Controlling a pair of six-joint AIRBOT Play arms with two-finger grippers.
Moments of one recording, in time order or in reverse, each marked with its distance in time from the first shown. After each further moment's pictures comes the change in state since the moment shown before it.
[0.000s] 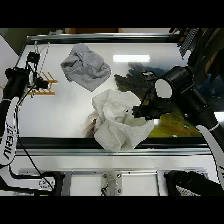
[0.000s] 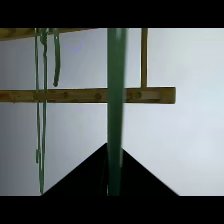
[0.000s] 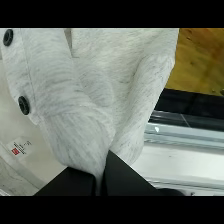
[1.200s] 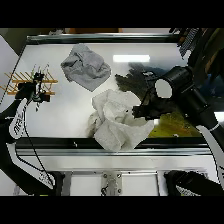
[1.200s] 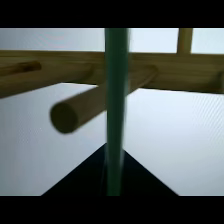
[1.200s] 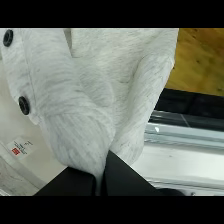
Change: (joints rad) left arm 0.141 -0.317 0.000 0.003 0.104 -0.001; right arm 0.000 0.000 0.000 0.002 0.000 0.000
